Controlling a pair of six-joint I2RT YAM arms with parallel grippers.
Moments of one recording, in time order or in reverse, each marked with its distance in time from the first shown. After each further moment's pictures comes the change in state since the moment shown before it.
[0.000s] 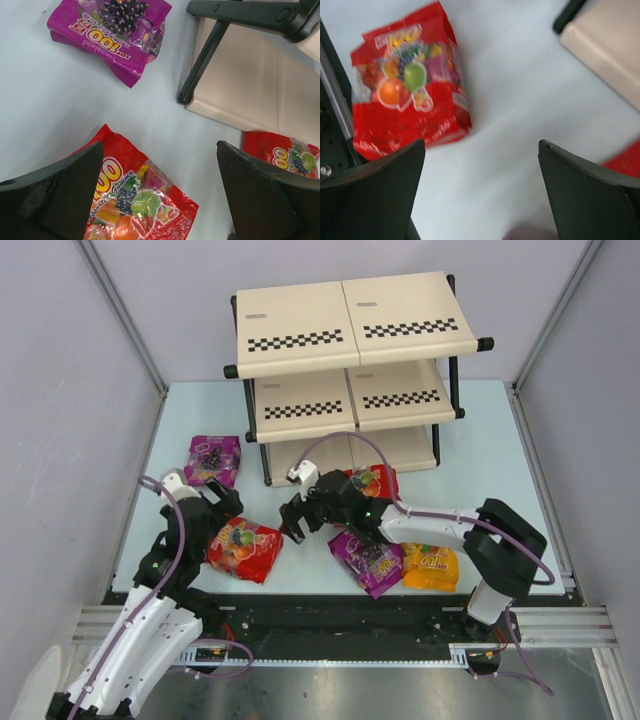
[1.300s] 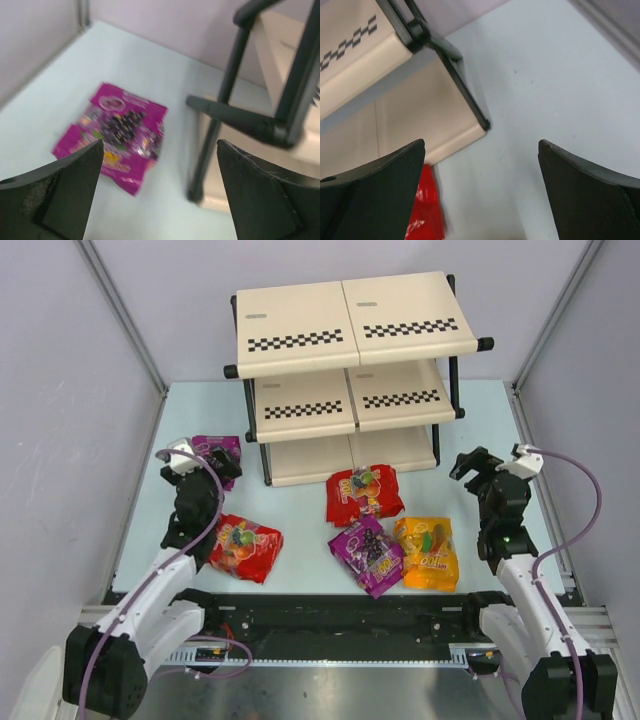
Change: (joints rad) left arm 0.134 0.359 -0.105 0.880 -0.034 0.418; right arm -0.953 -0.850 -0.523 0.017 0.356 0.235
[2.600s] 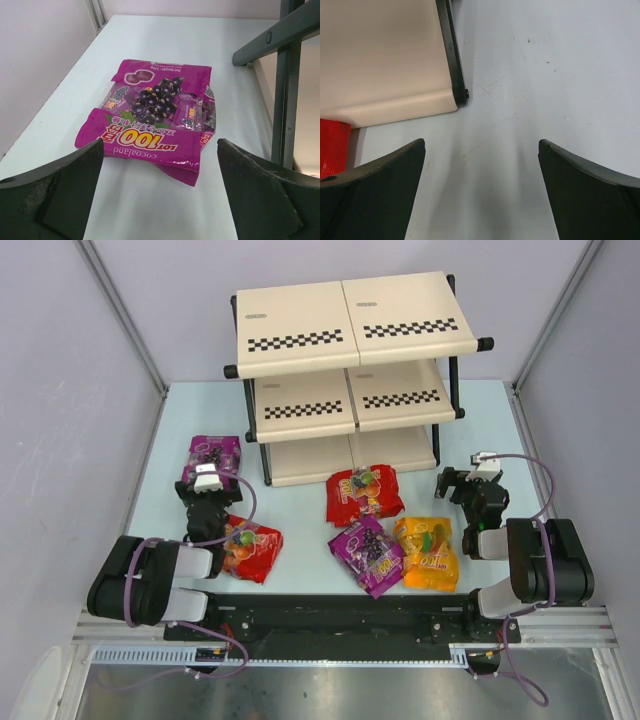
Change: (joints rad) left arm 0.089 0.490 -0.308 0.831 0.131 0.341; right arm -0.089 0.690 -0.193 0.822 -0.304 -0.343
